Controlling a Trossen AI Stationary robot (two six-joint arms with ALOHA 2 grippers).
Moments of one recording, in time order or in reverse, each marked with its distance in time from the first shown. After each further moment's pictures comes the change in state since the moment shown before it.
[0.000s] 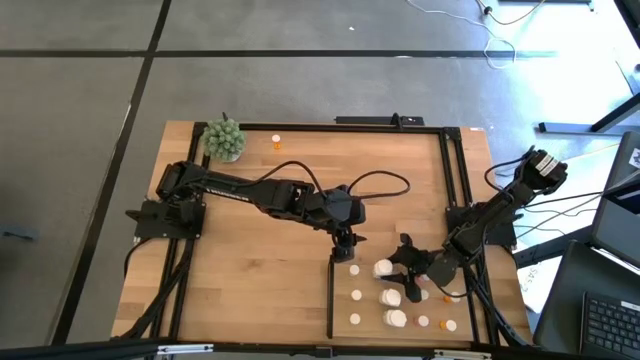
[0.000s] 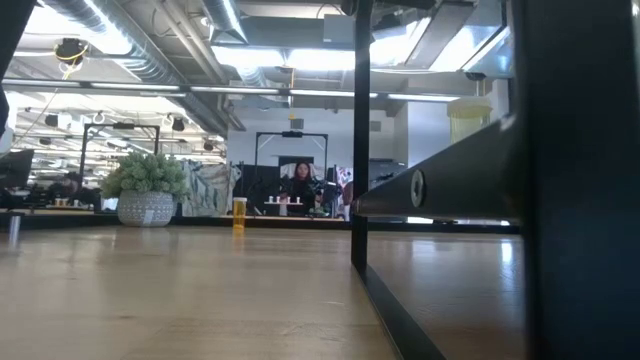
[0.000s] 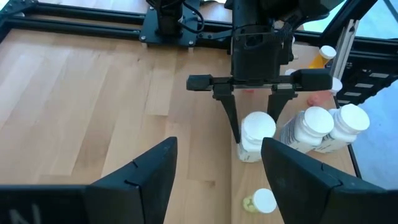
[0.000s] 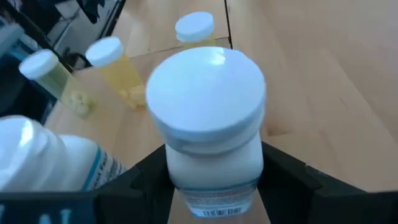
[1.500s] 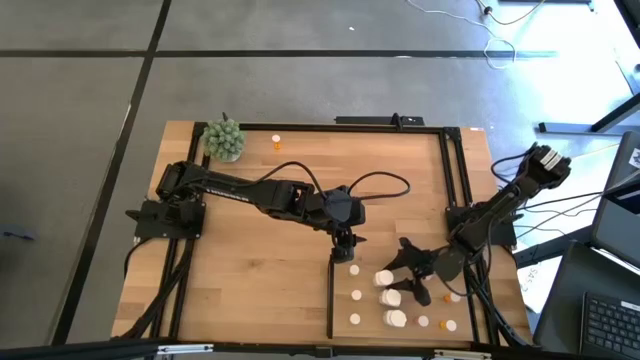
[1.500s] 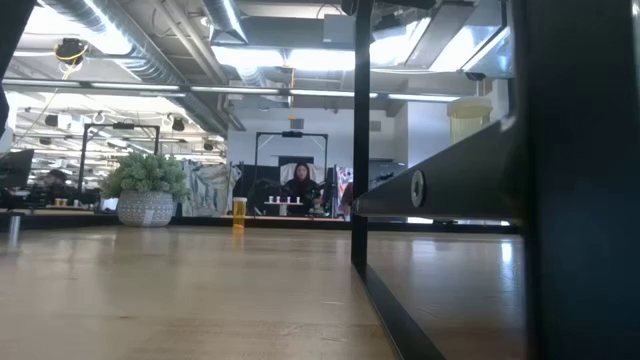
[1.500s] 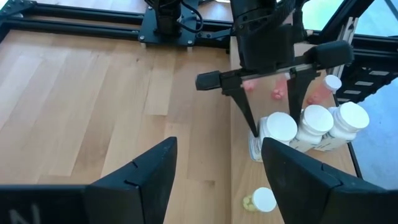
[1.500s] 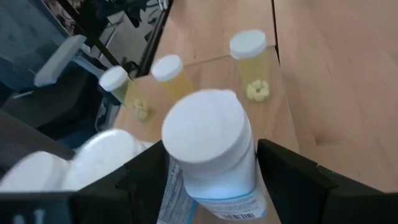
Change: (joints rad) left arm -0.003 0.000 -0.001 0.000 0.000 0.008; right arm -0.004 -0.092 0.002 0.012 -0.145 -0.018
